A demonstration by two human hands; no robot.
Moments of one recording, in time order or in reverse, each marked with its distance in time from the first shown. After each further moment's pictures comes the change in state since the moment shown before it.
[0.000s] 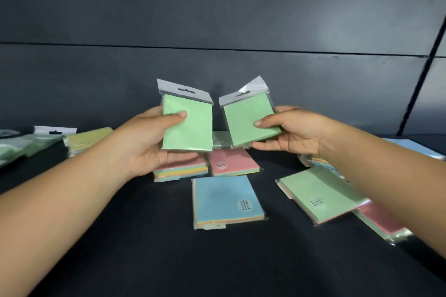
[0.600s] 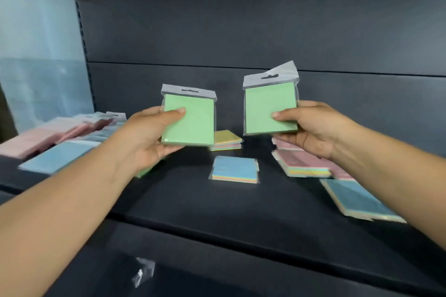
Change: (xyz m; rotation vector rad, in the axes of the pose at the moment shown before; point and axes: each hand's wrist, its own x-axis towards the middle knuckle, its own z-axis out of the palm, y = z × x) left_hand -0.102 0.049 -0.179 -0.018 0.387 0.180; right_hand -0.028 -0.003 0.200 -0.012 -0.040 -0.187
